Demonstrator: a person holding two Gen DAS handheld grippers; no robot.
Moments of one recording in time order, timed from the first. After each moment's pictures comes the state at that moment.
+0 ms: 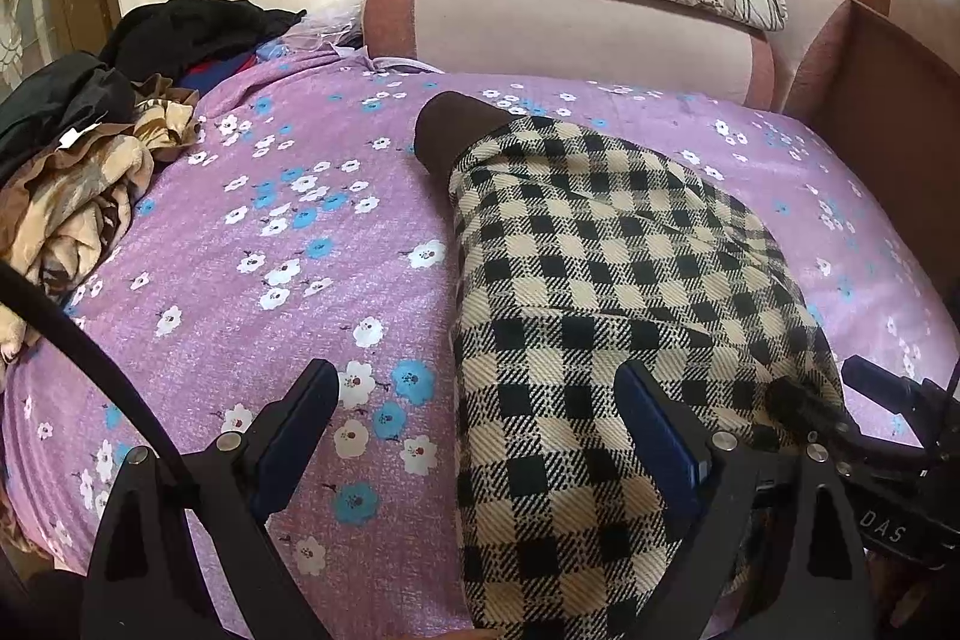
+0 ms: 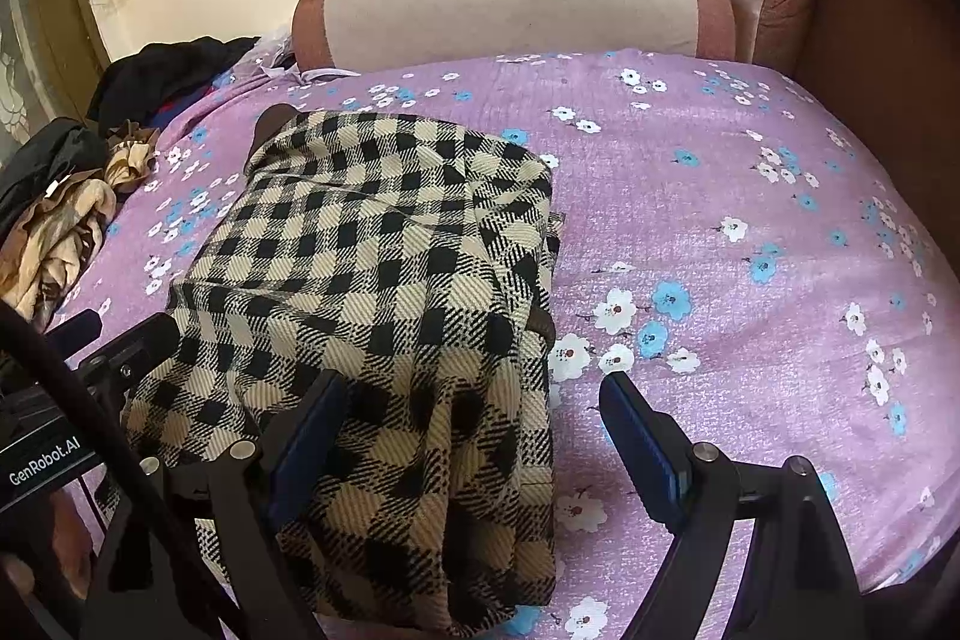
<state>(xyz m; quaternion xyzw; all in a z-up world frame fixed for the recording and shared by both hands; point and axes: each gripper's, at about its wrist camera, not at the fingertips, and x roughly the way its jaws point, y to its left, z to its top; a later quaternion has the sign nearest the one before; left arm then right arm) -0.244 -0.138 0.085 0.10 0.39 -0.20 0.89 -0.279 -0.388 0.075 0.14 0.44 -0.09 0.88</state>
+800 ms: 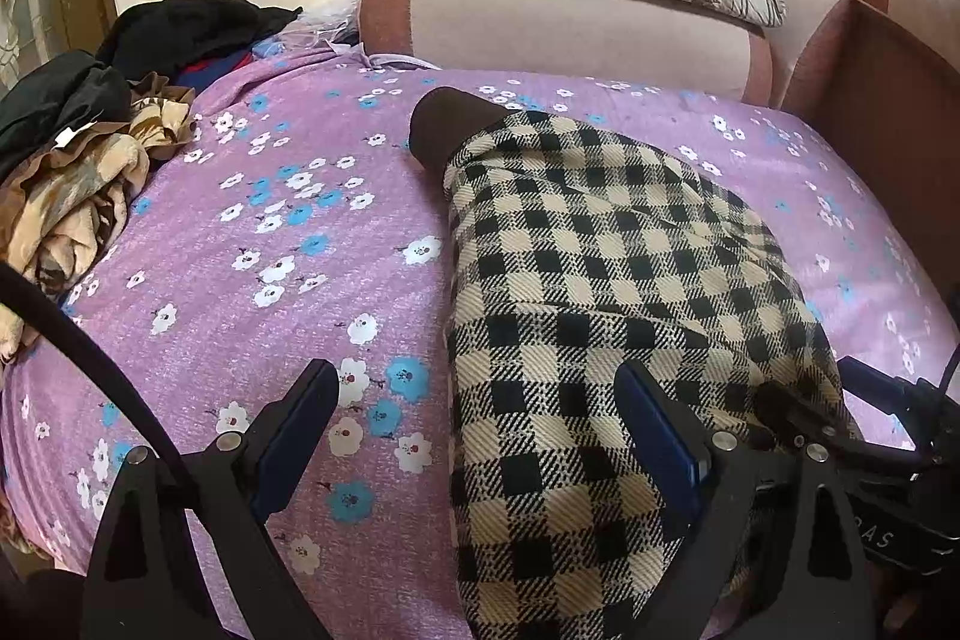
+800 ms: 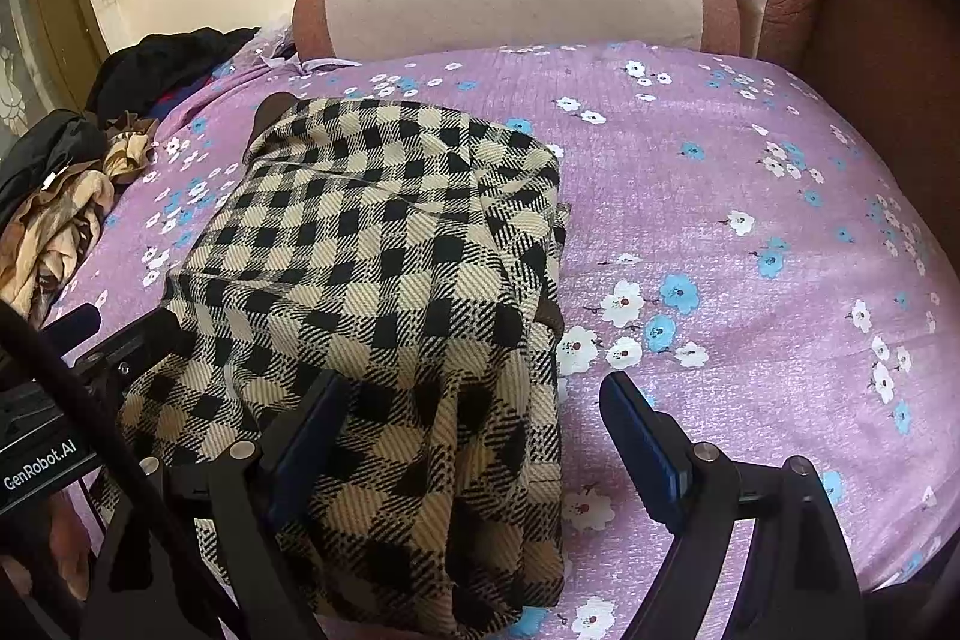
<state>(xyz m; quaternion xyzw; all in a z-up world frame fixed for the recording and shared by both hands) -0.247 -0.142 0.085 0.10 0.40 -0.20 0.89 -0.275 -0.387 0.070 0.14 0.45 -0.09 0.88</state>
